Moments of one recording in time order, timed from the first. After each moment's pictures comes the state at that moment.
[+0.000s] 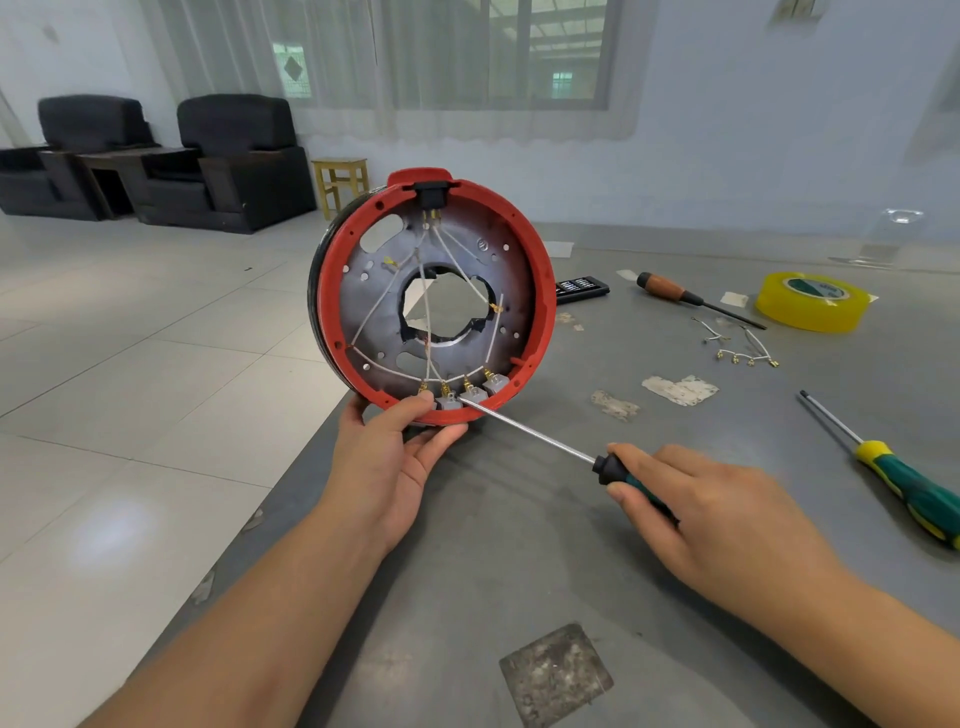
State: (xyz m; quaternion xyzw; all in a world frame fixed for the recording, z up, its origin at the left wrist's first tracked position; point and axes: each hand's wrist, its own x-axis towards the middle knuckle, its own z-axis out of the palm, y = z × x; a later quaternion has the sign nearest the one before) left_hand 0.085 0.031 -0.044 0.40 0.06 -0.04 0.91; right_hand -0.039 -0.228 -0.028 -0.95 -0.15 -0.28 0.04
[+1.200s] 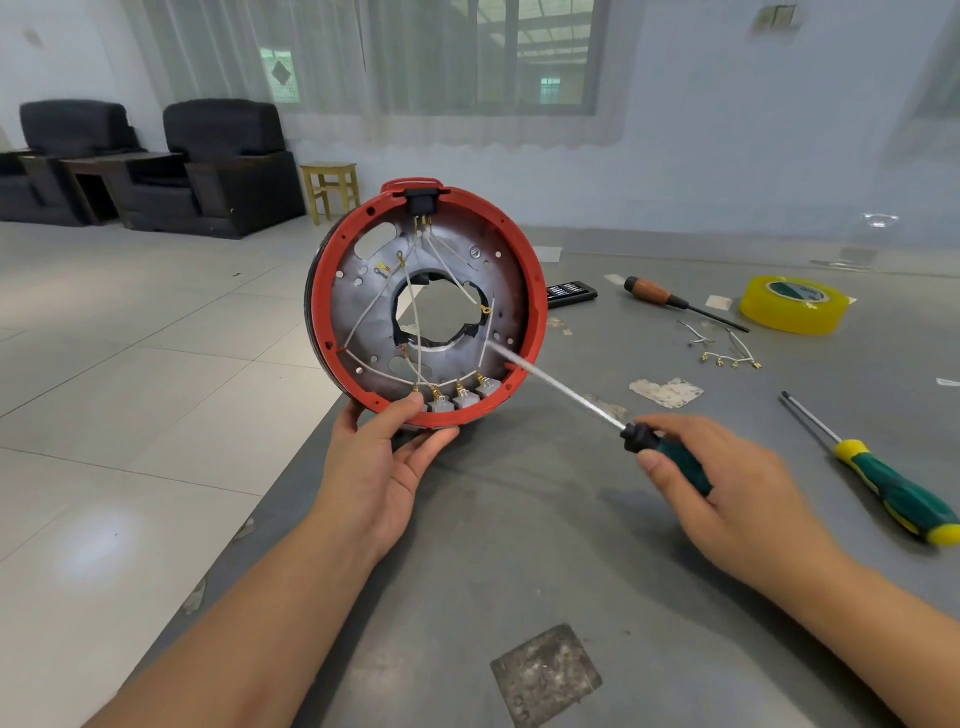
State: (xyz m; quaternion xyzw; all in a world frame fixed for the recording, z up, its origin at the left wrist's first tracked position) left_hand 0.084 0.034 -0.044 0.39 0.05 -0.06 0.92; right_hand -0.025 -0.259 -0.037 -0.94 -0.07 -0.29 0.19
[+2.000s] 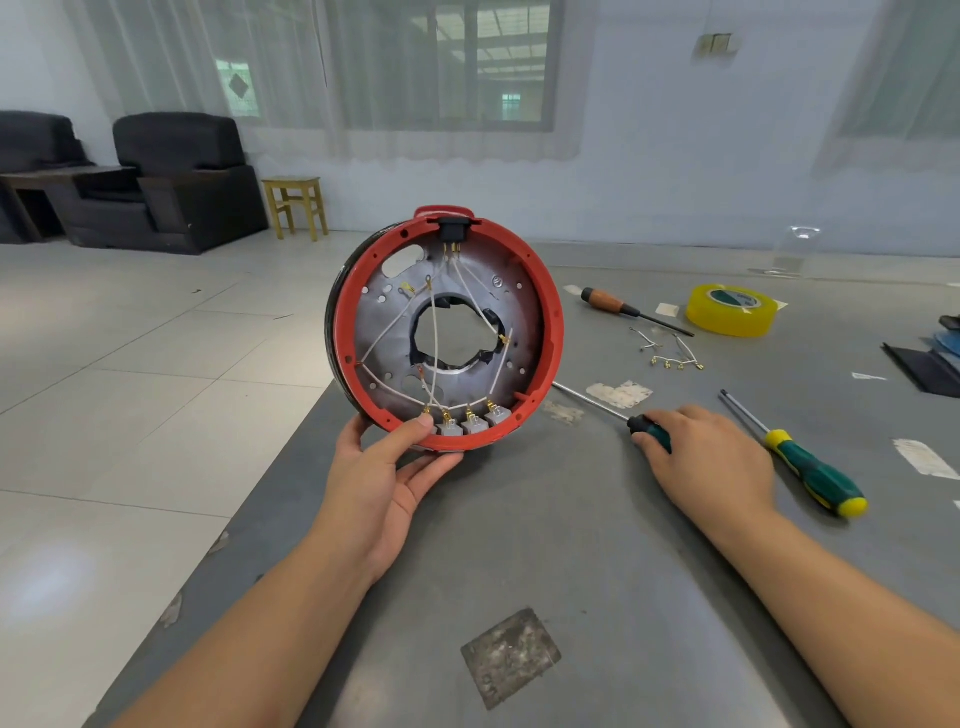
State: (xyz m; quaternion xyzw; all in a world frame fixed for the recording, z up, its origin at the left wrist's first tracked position) left_hand 0.064 0.014 -0.044 0.42 0.01 -0.09 0.90; right_hand 0.004 -0.298 -0.043 -0.96 0.18 -0.22 -0.02
